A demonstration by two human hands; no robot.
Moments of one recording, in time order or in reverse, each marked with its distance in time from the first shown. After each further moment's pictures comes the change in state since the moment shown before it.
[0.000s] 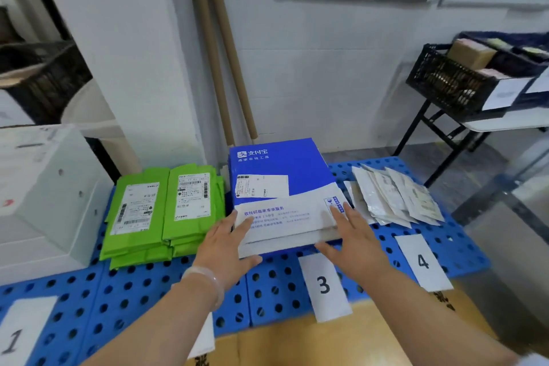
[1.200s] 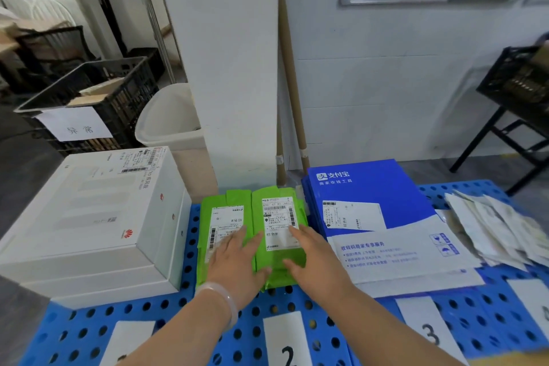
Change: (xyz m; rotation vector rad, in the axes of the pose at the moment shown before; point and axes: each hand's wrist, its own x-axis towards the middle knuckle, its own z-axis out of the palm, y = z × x) left_hand 0.005 -0.139 -0.073 0.126 0.020 -0.160; right_hand 0.048 -0.228 0.094 0.347 -0.122 -0.204
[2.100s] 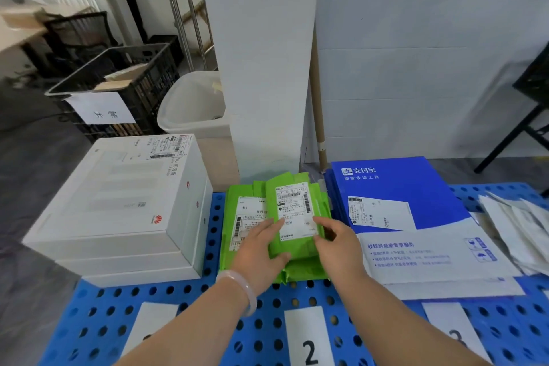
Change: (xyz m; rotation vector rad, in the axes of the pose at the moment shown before) left_hand 0.005 -0.011 0.001 -0.539 0.075 0.048; right_hand 0.019 -0.017 0.010 0.403 0.220 0.242
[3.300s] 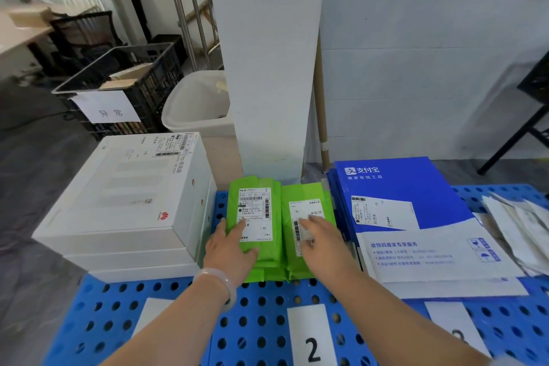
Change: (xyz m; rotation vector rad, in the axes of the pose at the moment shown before) left_hand -0.001 -0.038 -0.024 0.175 0.097 -0.319; right_hand 0.003 0.001 0.015 -0.509 -0.210 -0.247
